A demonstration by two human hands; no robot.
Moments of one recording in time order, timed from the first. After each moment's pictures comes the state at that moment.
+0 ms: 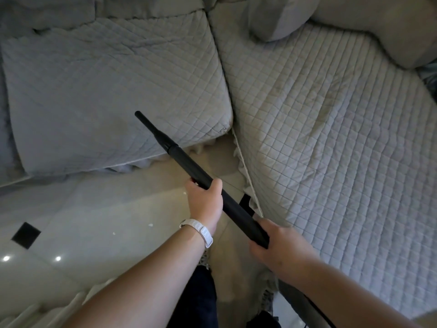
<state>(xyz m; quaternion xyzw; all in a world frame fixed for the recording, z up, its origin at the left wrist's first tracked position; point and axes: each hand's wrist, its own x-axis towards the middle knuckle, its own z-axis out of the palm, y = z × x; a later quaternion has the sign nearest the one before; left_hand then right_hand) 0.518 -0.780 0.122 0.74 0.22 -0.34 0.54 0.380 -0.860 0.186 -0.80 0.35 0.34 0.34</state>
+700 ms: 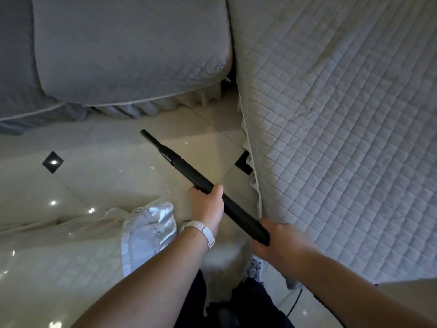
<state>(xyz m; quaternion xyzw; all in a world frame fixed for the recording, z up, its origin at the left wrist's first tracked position) 0.266 -0.750 0.076 0.78 0.32 -0.30 0.45 0.151 -0.869 0.130 -0.79 0.24 0.43 0.35</state>
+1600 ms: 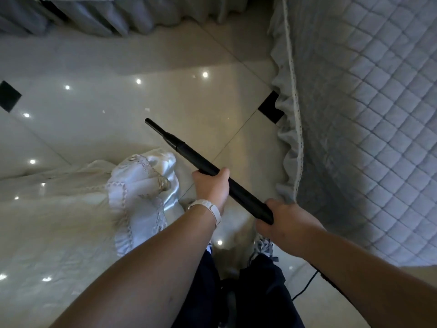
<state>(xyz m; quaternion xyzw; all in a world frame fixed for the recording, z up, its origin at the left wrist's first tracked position) 0.226 -0.618 -0.122 0.73 0.39 -0.35 0.44 0.127 -0.739 -0.050 -0.77 0.25 0.50 0.30</state>
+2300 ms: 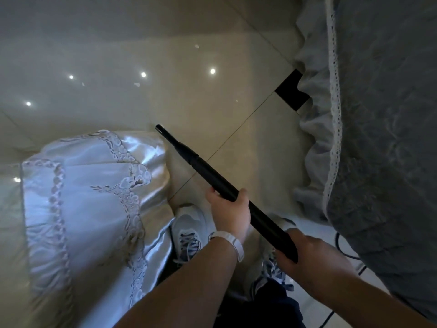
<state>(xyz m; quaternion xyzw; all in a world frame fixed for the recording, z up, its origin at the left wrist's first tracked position) 0.129 -0.612 -0.269 0.71 0.39 -0.29 0.50 0.043 -0.729 -0.177 -0.80 0.24 0.47 0.28</state>
